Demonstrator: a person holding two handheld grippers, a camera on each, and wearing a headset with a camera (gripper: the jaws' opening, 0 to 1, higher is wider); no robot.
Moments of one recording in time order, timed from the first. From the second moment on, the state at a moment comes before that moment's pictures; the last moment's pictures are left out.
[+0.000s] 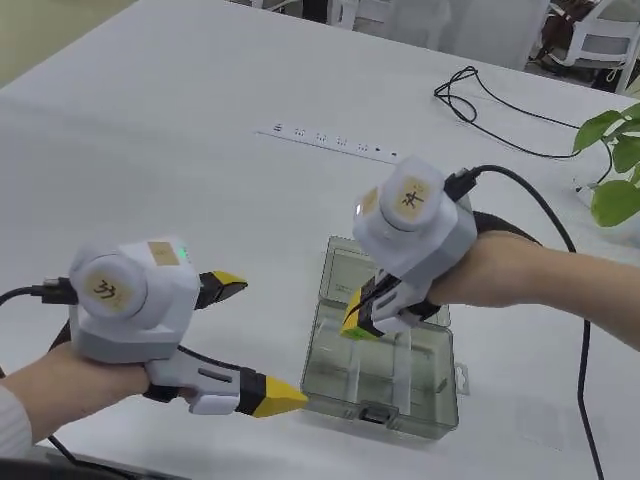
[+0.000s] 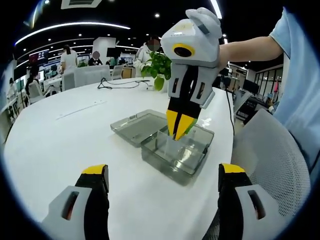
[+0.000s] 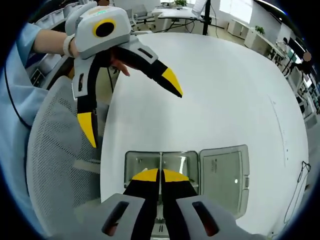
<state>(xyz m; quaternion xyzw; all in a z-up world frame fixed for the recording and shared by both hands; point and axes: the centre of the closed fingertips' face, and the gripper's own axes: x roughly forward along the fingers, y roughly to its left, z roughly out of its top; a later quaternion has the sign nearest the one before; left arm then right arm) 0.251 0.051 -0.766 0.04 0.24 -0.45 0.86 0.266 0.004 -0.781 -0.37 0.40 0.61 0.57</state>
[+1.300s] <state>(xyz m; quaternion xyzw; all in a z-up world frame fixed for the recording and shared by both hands) 0.249 0.048 -0.762 0.05 0.24 -0.45 0.86 0.266 0.005 -0.811 -0.39 0.41 0.60 0.56</state>
